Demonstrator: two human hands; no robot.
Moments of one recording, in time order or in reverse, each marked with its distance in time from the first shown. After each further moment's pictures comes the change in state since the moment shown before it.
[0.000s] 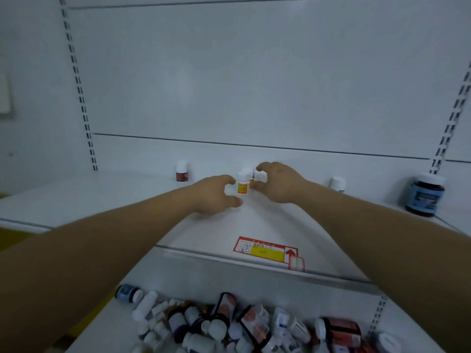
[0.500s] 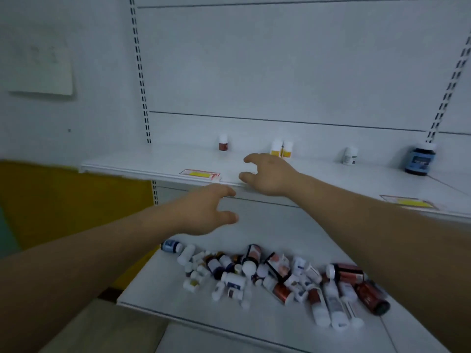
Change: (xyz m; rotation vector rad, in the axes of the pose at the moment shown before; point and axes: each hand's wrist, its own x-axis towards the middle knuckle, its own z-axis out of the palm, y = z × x) left_hand -0.226 -0.053 -0.009 -0.003 -0.071 0.031; right_hand -0.135 -0.152 0.011 0.065 -0.018 -0.110
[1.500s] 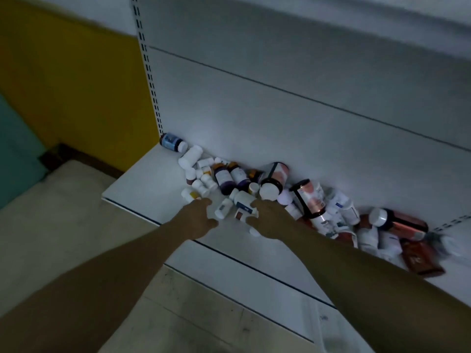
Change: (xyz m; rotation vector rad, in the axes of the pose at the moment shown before) left_hand 0.091 -0.194 0.316 -0.285 -0.279 -0.532; right_hand -0.014 0.118 0.367 0.103 -0.639 0.141
